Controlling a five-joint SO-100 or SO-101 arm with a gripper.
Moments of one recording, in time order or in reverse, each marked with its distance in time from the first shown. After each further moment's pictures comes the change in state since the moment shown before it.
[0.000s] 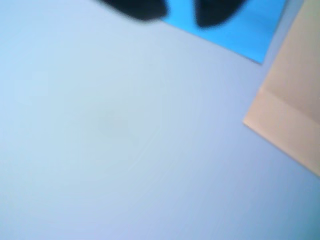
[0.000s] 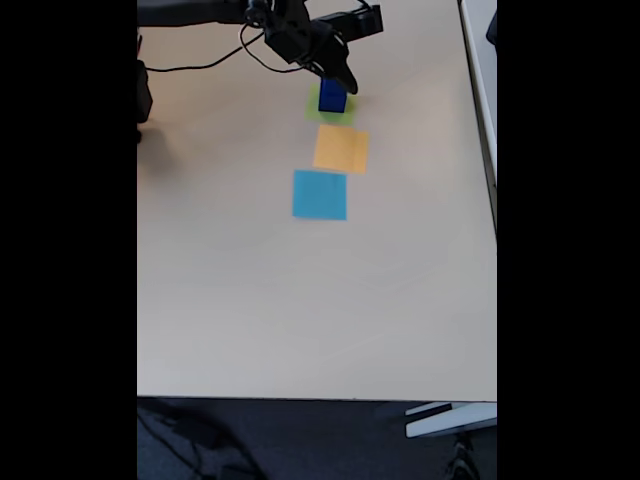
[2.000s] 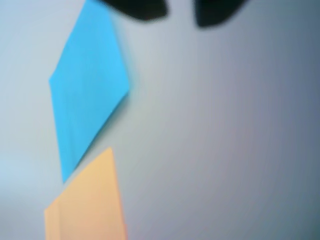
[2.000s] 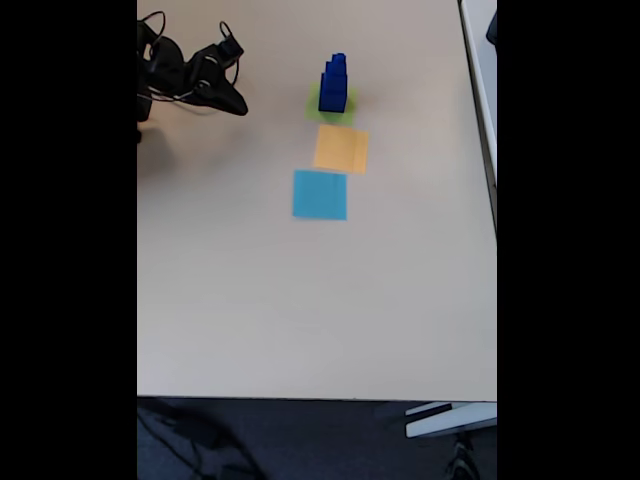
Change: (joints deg) arm -5.8 93.8 107.1 -22.5 -31.3
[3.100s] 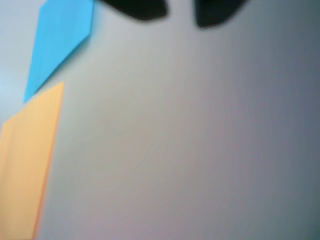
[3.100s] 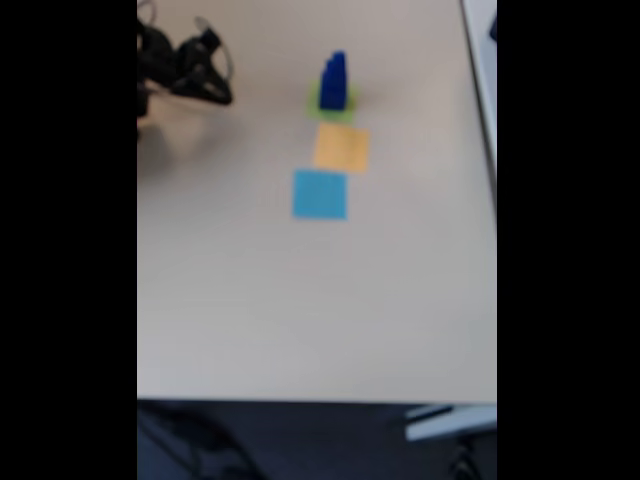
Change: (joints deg) arm -6.8 11.8 1.5 19.3 -10.1
